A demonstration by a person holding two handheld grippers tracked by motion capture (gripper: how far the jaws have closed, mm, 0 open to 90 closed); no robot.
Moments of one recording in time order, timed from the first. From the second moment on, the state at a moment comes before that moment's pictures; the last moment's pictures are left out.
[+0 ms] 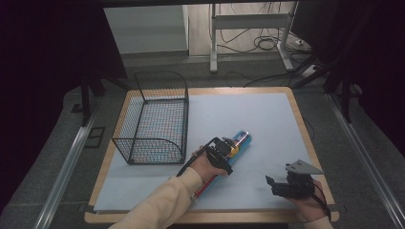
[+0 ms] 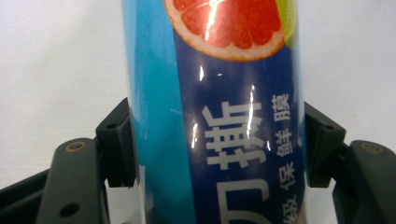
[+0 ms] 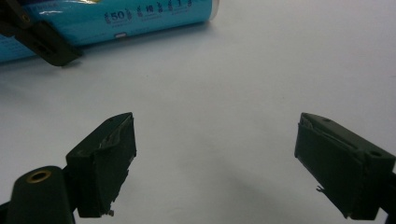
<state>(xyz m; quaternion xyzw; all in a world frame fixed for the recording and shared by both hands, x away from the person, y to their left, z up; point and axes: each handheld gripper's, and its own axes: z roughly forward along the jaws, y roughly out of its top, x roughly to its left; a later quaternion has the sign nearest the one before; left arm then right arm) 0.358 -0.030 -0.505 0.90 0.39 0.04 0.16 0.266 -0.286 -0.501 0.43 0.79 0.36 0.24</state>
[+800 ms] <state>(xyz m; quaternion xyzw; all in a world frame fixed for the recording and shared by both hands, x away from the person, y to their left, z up) 0.365 -0.017 -0.472 0.91 0.38 0.02 0.19 0.267 -0.288 -0.501 0.44 0.79 0.36 0.24</state>
